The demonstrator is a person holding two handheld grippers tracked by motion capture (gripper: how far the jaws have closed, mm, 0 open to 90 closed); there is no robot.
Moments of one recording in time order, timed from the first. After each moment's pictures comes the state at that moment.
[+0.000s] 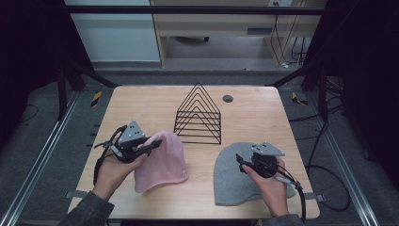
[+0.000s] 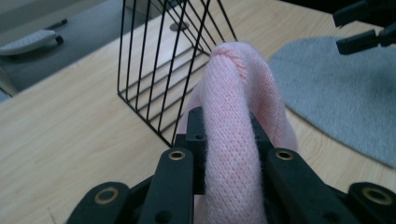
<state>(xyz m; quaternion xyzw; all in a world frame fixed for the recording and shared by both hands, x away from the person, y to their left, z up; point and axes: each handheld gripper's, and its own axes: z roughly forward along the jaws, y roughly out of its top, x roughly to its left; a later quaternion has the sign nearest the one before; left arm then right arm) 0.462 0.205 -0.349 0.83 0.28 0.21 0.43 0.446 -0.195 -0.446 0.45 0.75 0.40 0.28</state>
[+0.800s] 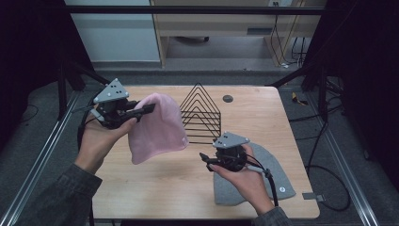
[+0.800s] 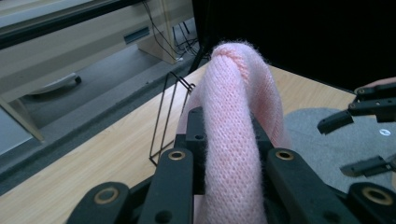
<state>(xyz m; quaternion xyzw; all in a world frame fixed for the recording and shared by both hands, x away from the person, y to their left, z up) 0.483 0.215 -0.246 0.80 0.28 0.24 0.48 0.441 -0.097 -0.374 0.31 0.82 0.43 0.21</state>
